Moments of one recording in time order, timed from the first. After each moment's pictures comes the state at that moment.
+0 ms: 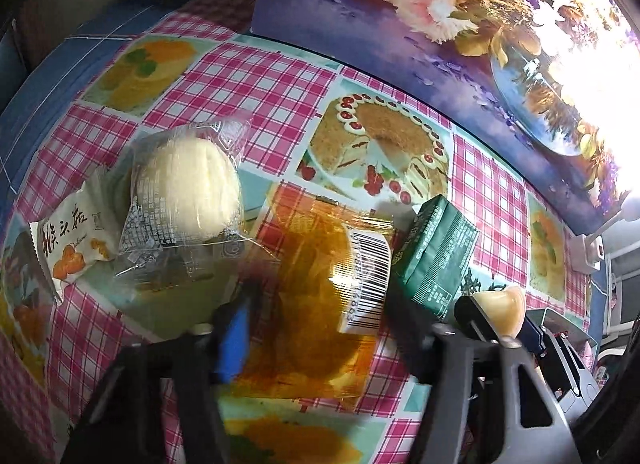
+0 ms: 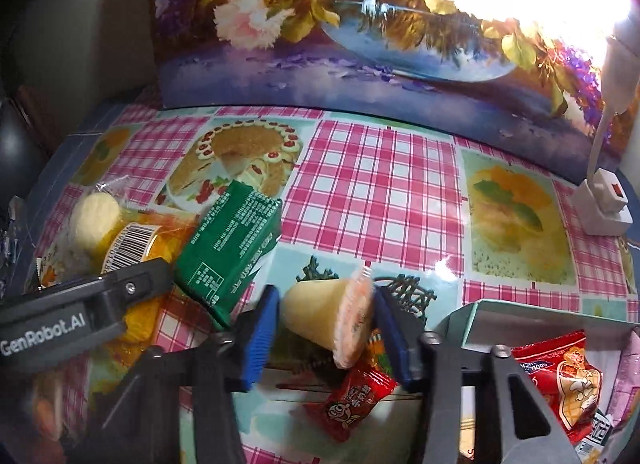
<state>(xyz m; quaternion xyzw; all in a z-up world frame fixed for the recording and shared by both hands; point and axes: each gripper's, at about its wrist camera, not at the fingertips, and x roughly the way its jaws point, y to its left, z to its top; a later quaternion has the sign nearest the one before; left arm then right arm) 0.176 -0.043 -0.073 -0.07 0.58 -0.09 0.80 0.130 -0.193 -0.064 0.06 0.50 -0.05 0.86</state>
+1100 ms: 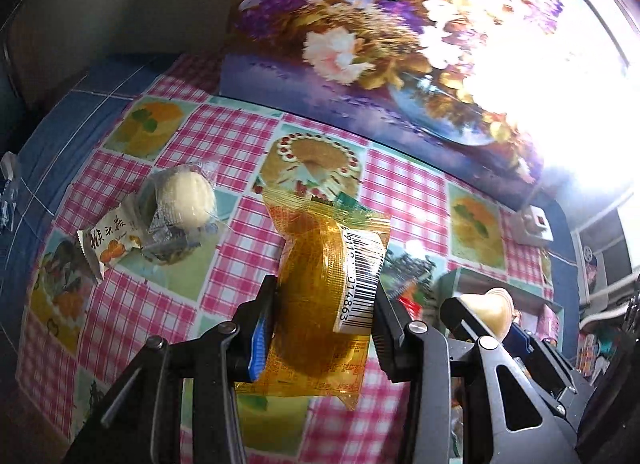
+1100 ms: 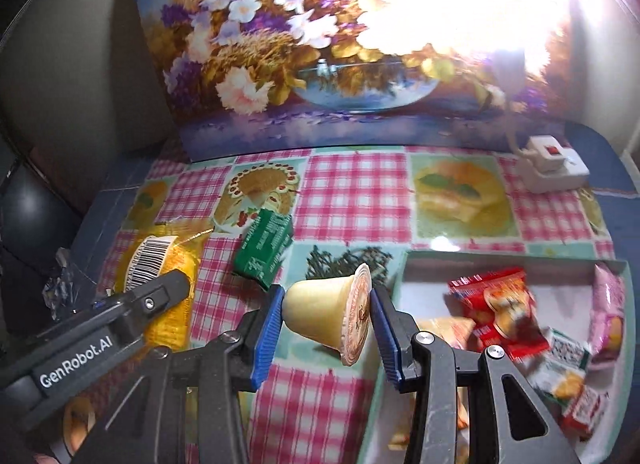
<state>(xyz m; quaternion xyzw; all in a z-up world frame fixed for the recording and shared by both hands) 0.104 -0.065 0.020 -0.04 0.53 -0.14 0.84 0.054 -0.217 0.014 0.16 0.47 -0.06 0.87</state>
